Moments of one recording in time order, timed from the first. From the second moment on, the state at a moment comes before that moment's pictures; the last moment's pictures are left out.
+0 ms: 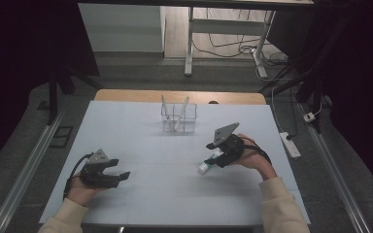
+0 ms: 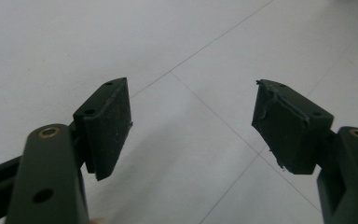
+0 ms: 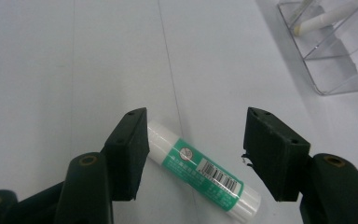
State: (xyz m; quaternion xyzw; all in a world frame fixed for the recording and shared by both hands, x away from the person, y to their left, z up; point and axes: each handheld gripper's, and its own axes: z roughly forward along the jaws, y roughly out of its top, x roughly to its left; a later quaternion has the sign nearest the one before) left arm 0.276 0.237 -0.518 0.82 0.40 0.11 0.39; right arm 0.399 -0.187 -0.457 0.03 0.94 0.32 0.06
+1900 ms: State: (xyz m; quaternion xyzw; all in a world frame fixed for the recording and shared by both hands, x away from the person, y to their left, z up) left arm 0.276 0.239 -0.519 0.82 0.41 0.11 0.39; right arm 0.402 -0.156 -0.499 -0.09 0.98 0.17 0.04
